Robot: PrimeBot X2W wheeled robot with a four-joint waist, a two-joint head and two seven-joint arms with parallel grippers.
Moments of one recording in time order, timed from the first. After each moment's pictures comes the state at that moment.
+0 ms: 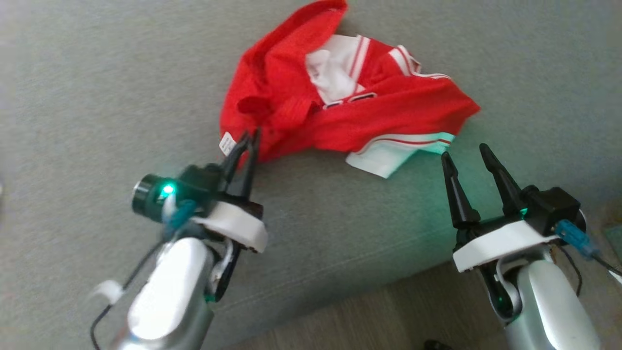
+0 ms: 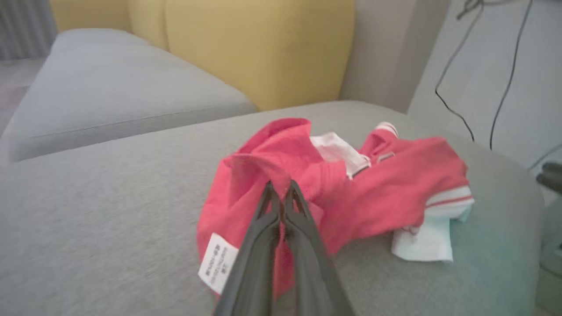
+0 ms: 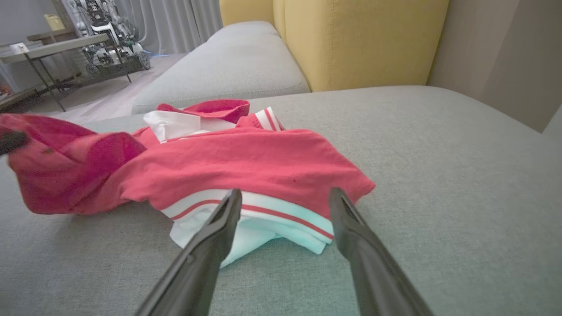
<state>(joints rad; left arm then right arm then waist) -0.38 0.09 -0.47 0.32 -0.14 0.03 -0.25 -0.20 -0.05 0.05 0.23 0.17 0.13 -0.24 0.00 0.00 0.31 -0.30</state>
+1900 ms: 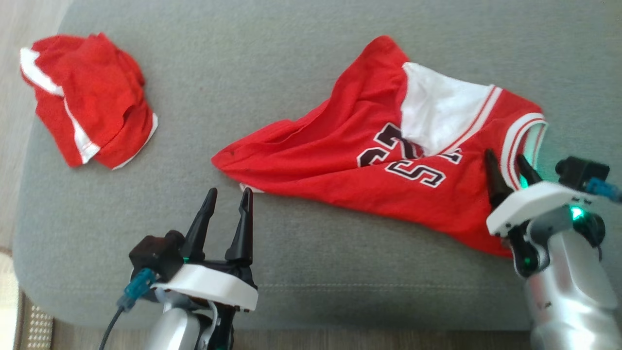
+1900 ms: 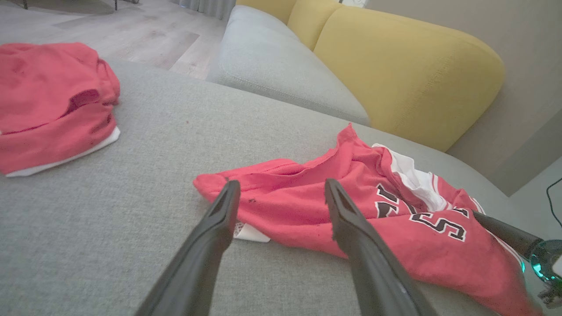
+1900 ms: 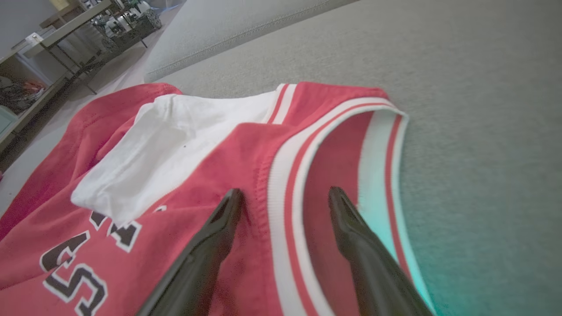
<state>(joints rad) -0.06 0.04 -0.34 0.13 -0.39 0.01 -0.25 -0.43 -0.05 -0.18 0.67 0.28 0.13 -0.07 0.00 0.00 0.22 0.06</state>
